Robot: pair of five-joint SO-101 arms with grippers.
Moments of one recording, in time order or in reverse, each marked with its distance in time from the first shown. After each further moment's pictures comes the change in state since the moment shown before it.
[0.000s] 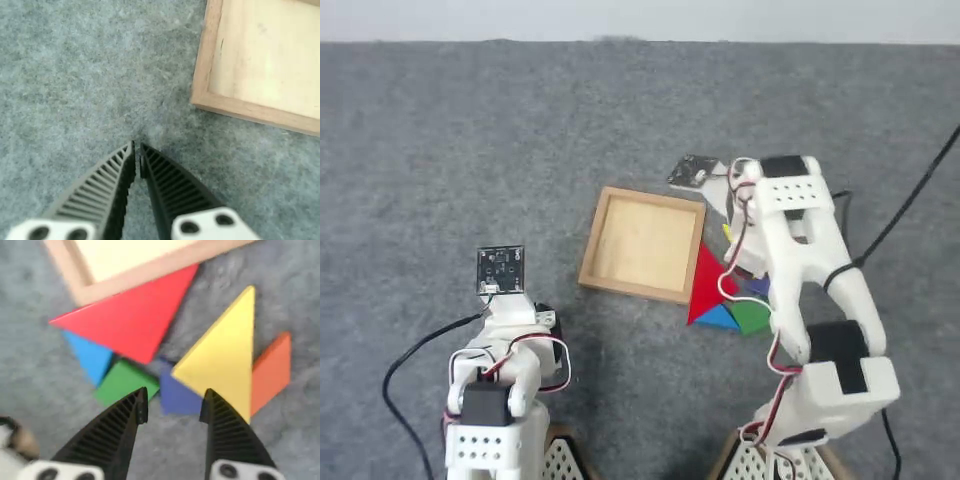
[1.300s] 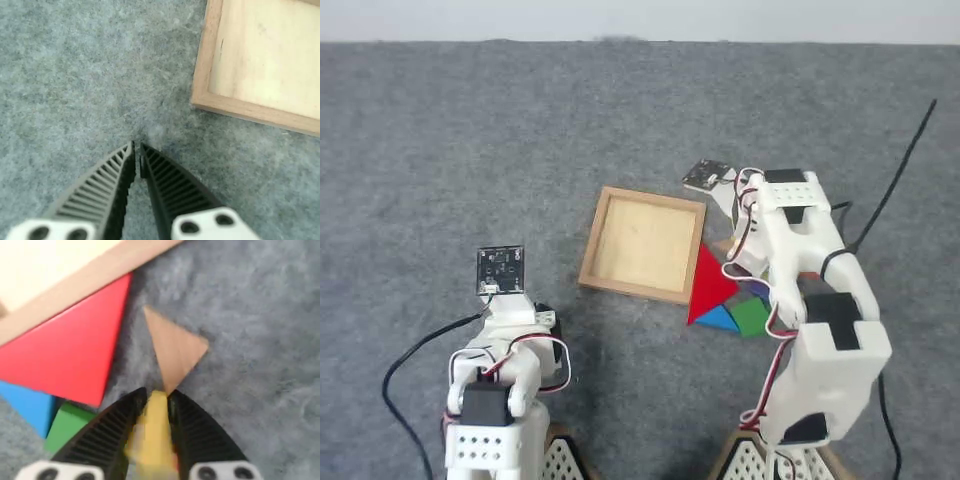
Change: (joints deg) left arm 0.0 0.0 0.0 0.0 0.0; right arm 2.5 10.1 0.6 -10.5 -4.6
